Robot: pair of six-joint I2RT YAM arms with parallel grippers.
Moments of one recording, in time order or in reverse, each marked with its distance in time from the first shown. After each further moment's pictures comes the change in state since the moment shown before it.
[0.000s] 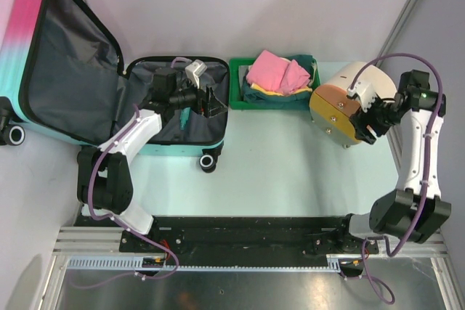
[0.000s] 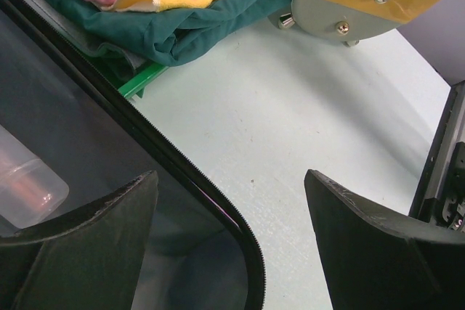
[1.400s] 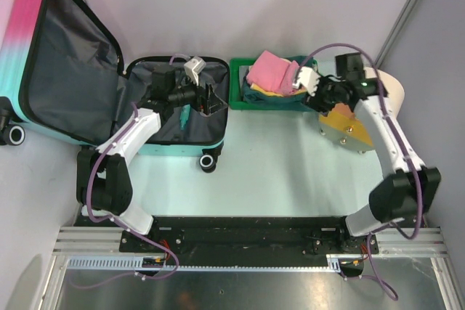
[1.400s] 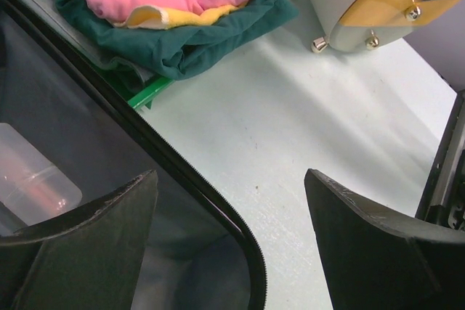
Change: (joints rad) left arm 0.000 -0.009 0.033 -0.011 -0.019 0.003; right arm 0.464 0.172 0.014 0.459 0.116 0.009
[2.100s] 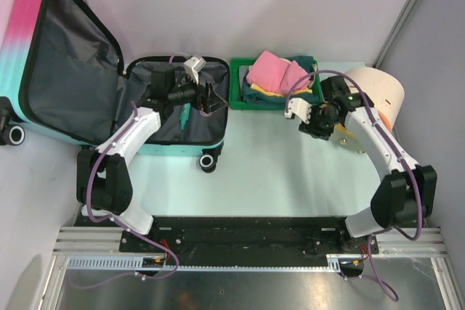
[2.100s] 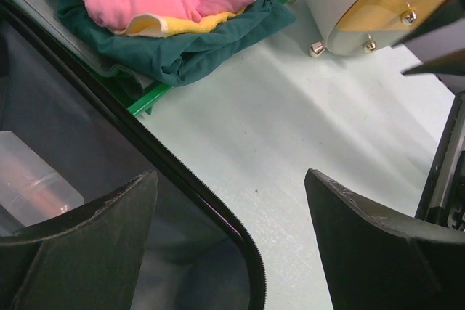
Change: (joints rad) left arm 0.000 0.001 0.010 -0.001 0.004 0.000; right arm 0.062 -0.111 -0.205 -0.196 0.057 -0.004
